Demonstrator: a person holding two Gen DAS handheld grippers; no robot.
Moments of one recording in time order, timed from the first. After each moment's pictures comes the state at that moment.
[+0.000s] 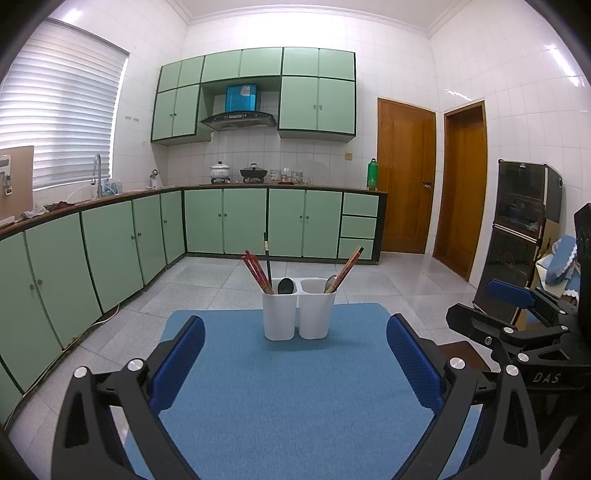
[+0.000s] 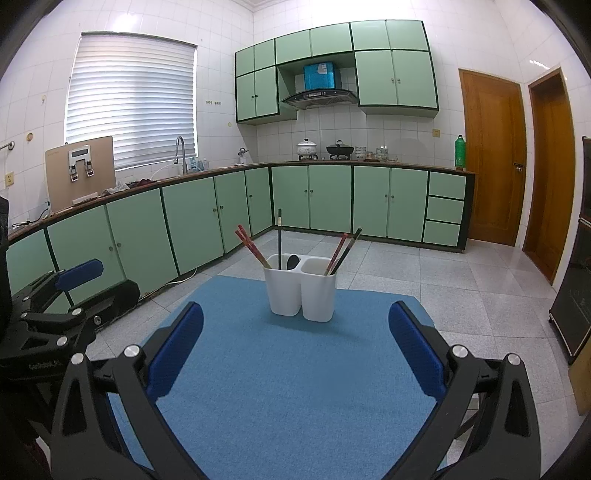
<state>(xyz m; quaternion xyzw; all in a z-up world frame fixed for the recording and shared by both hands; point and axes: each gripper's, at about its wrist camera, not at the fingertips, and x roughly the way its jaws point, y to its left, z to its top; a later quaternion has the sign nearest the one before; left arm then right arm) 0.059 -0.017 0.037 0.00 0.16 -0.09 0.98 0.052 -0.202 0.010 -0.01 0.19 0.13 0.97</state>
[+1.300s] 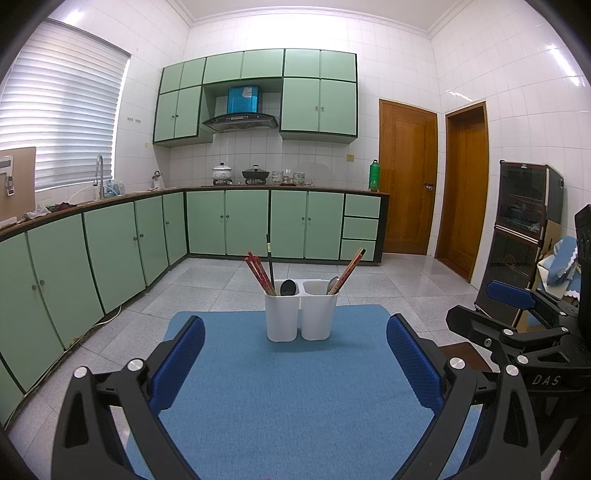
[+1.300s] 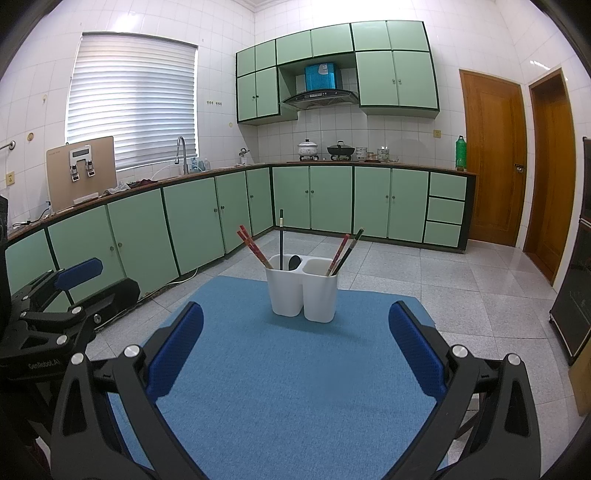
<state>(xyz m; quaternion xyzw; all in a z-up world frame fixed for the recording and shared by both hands) 0.055 -0.014 0.039 0.00 0.16 -0.09 0.98 0.051 -0.200 0.009 -0.01 0.19 0.13 0.97</state>
